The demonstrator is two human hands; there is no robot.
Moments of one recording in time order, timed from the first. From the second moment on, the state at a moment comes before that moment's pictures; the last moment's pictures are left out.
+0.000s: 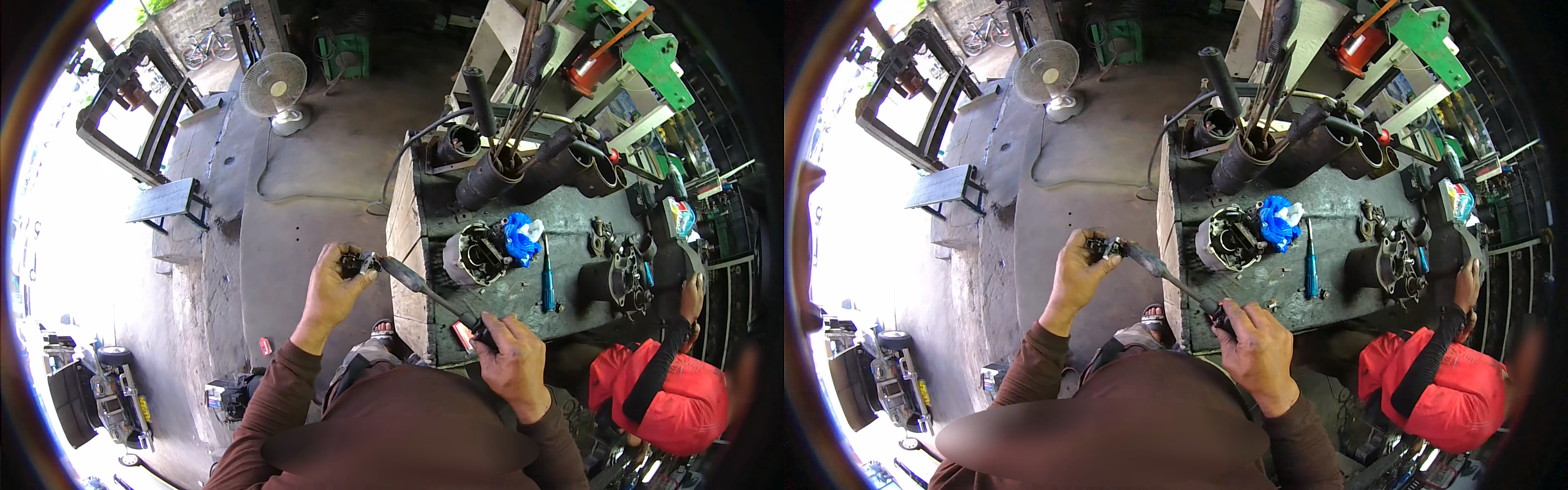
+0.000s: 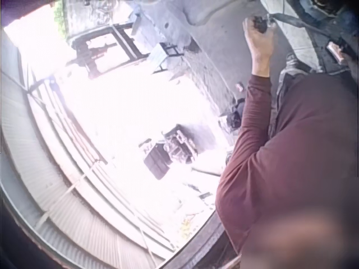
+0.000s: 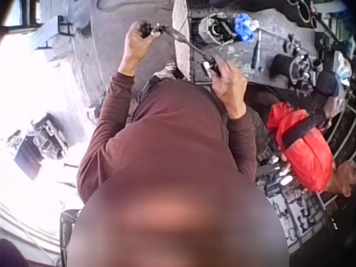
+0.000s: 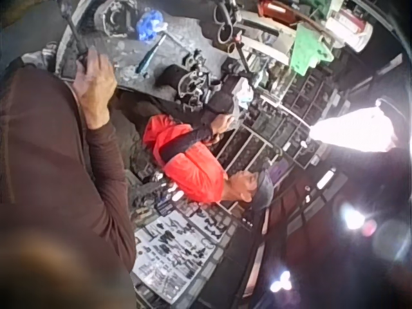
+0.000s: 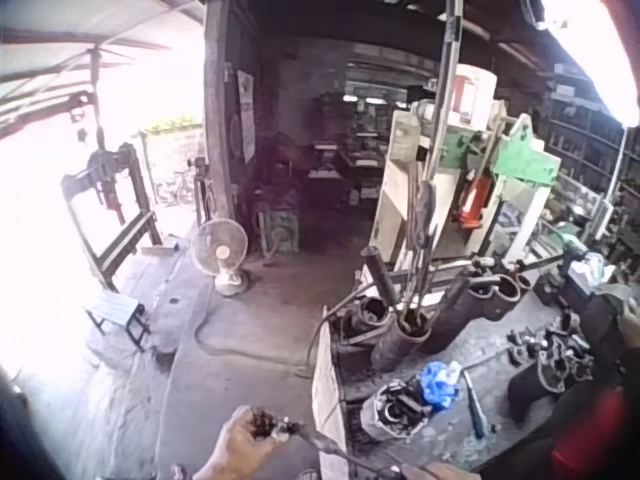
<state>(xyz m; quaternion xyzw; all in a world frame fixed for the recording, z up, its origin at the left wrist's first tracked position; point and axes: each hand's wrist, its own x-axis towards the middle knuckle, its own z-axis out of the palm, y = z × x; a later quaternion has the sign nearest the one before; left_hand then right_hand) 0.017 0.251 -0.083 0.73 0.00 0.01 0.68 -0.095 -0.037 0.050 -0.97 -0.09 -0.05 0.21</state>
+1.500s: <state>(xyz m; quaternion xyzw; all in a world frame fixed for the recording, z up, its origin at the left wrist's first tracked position) 0.134 0.278 -0.062 0.57 -0.11 -0.42 0.70 -0.036 -0.077 0.079 -0.98 -0.16 -0.08 0.13</state>
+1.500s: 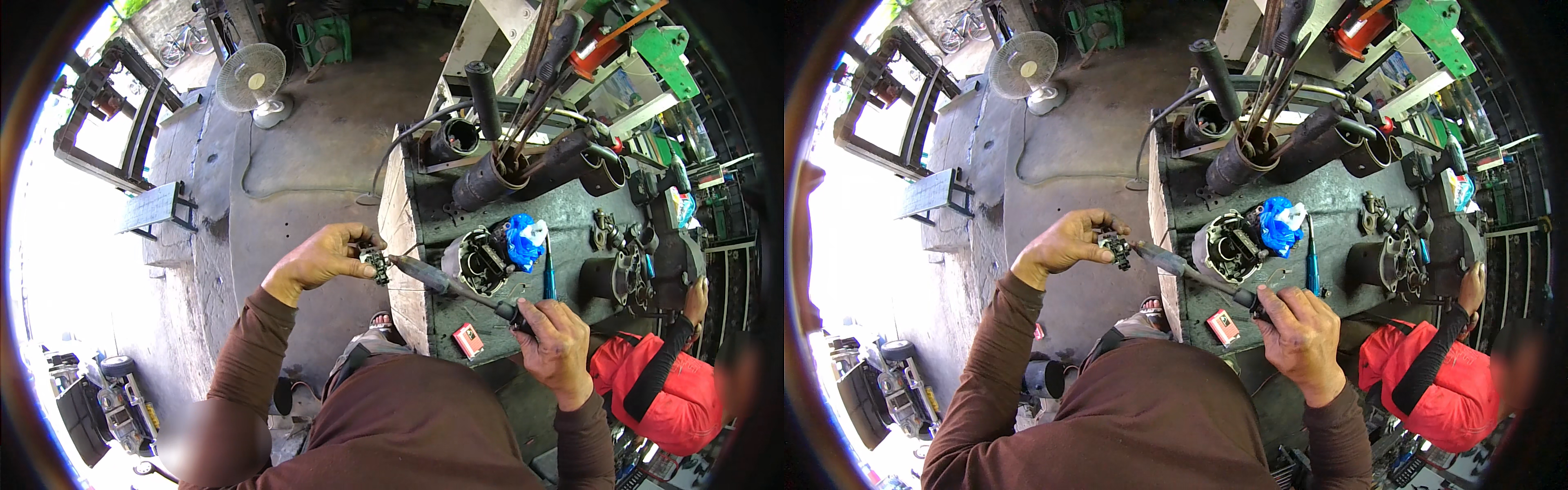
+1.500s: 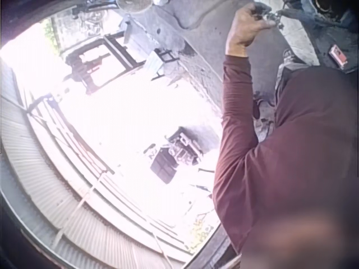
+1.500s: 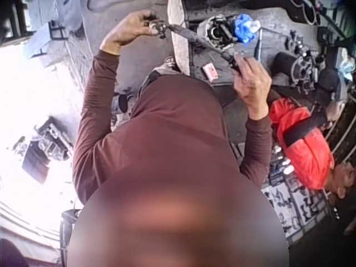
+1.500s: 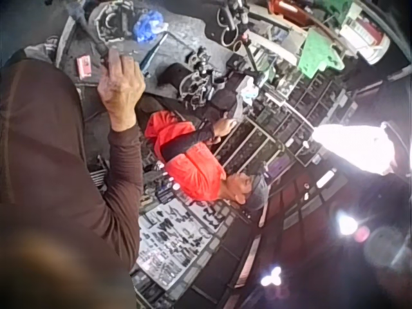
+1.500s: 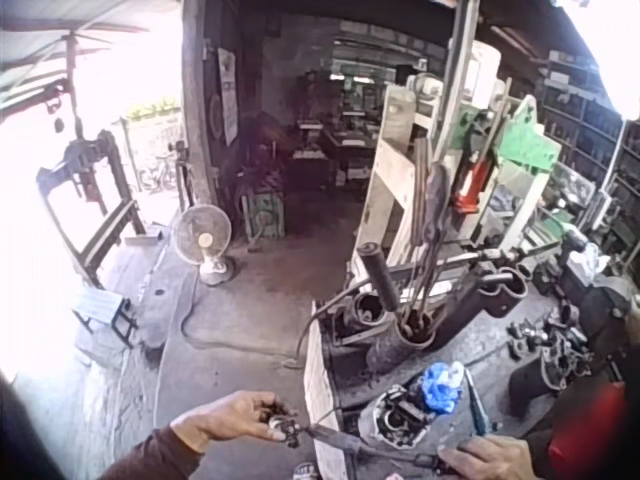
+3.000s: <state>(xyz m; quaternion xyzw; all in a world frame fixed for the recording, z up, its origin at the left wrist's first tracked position) 0.099 0.256 -0.042 0.67 -0.10 -0.35 0.65 -0.049 -0.098 0.074 -0.97 -0.18 -0.09 0.10</state>
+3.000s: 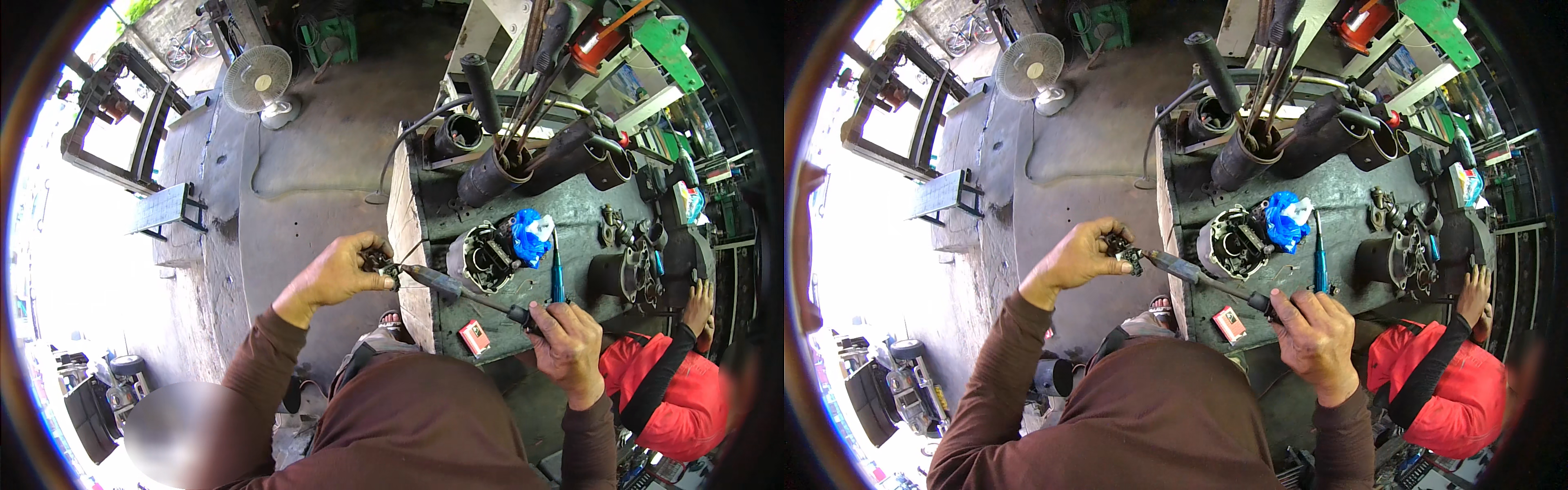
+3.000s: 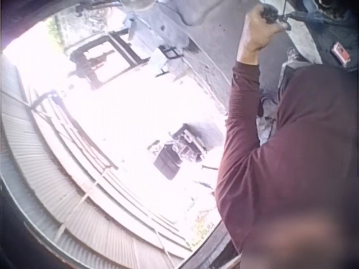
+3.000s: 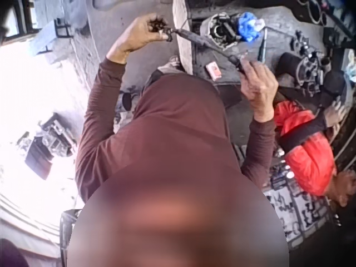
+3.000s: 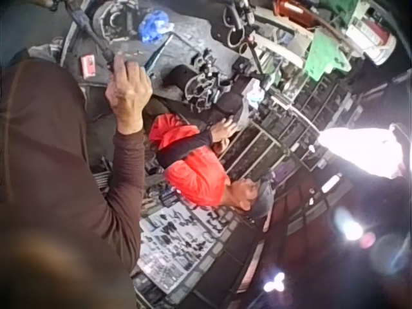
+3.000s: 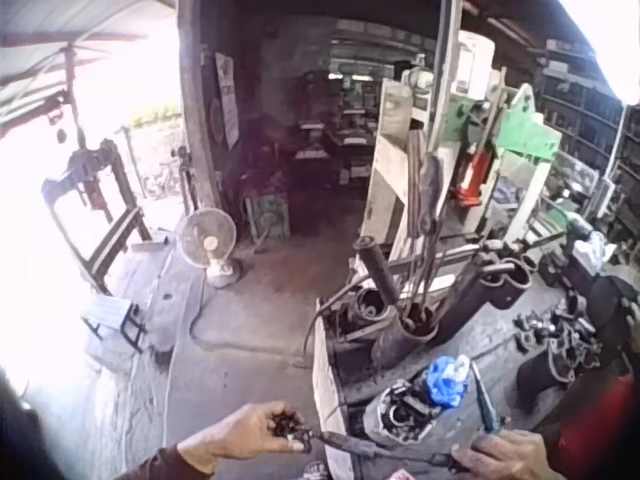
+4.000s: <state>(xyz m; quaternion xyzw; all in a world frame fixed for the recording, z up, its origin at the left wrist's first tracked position) 0.051 0.206 -0.058 0.69 -0.04 0.06 0.72 -0.086 -0.046 0.066 -0.97 -0.03 -0.13 0.19</state>
